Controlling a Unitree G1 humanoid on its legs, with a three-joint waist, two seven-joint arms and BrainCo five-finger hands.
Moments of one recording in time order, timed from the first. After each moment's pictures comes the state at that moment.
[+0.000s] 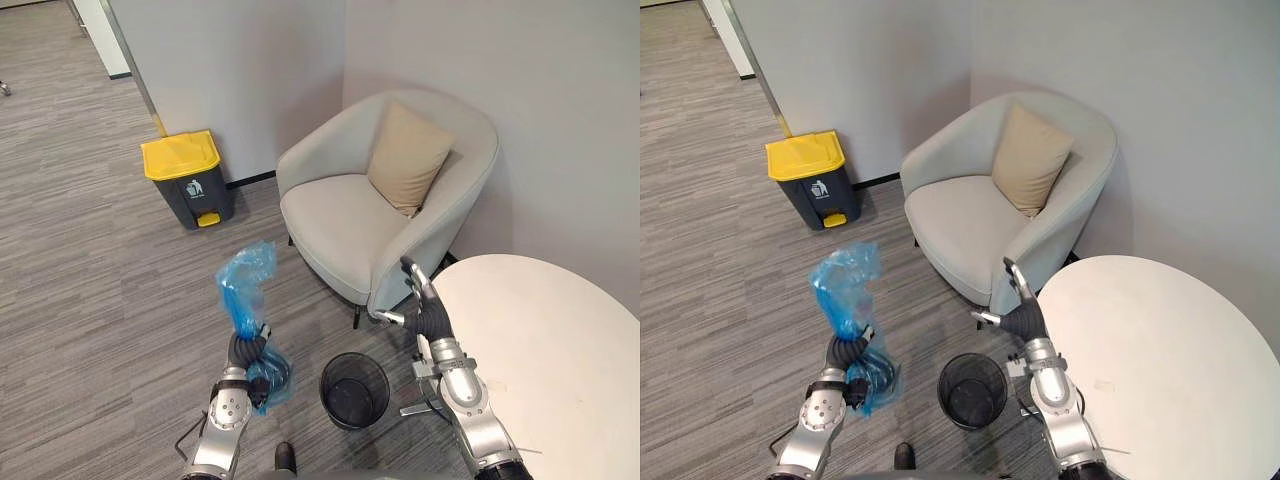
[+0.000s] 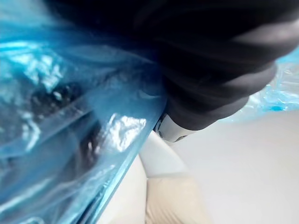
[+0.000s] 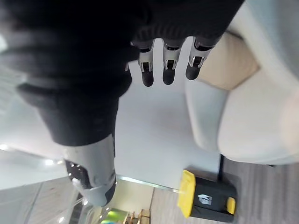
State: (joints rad) left arm 0.14 0.13 -0.06 0.37 0.19 -0.22 0.20; right arm 0.11 -0.13 0.13 0.19 -0.06 -0.33 -0.06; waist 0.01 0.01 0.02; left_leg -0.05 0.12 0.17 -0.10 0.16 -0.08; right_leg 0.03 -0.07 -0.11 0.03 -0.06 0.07
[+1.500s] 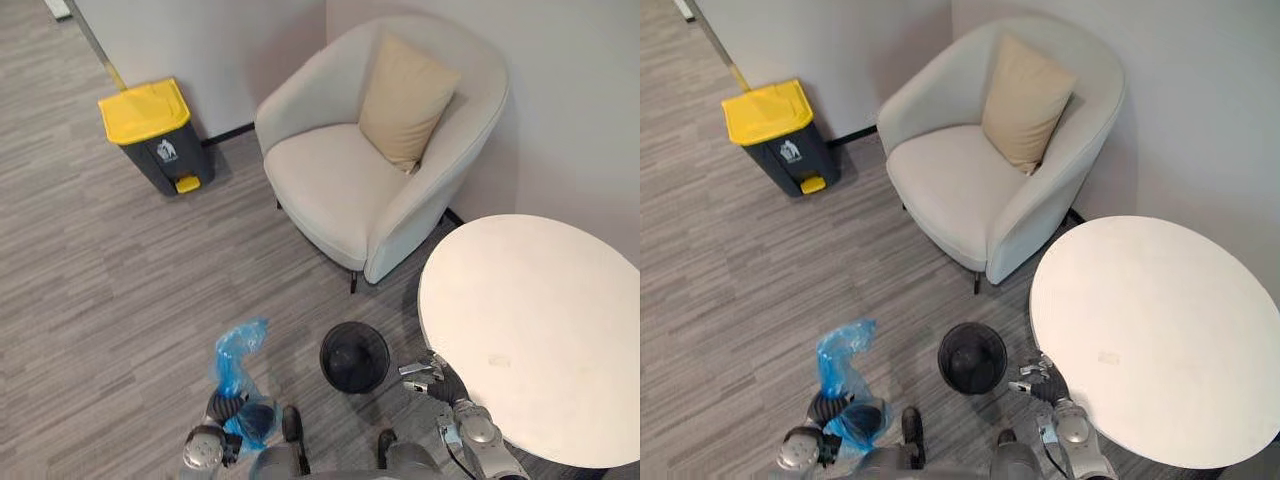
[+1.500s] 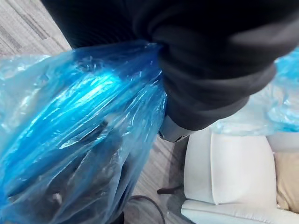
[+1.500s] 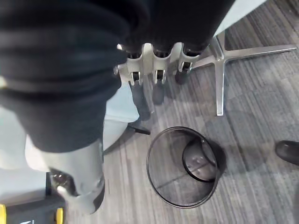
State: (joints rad) left arm 0.13 0.21 0.01 0.72 0.16 -0.22 0.09; right arm 0.06 -0.17 0.00 0.76 -0.13 -0.21 -0.03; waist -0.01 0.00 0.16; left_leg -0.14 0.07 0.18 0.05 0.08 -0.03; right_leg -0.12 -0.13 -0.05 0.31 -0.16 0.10
